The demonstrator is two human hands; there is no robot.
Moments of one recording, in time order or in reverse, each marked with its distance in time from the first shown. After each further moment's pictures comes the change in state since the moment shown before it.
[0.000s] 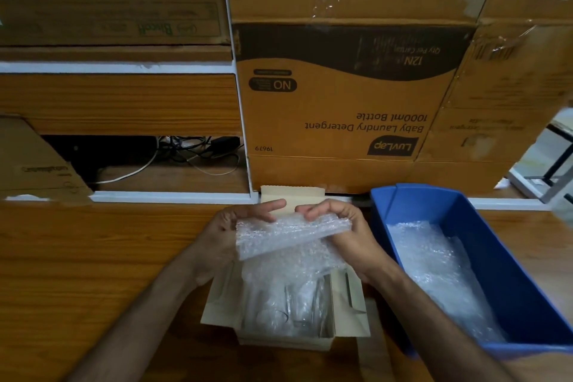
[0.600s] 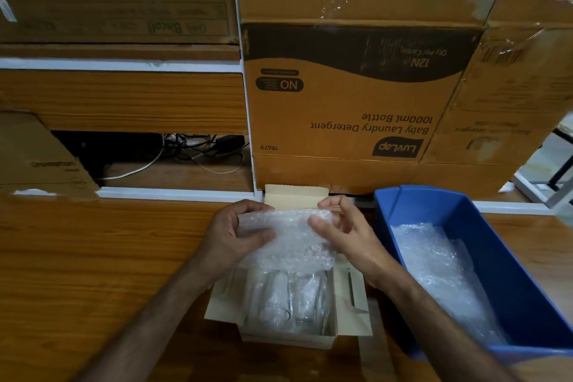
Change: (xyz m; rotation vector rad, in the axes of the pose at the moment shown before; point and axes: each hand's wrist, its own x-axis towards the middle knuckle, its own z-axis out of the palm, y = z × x) left_hand -0.009 -0.007 0.010 0.170 0.240 0.098; right_hand -0.013 -0.010 0.000 -0.216 -0.031 0.113
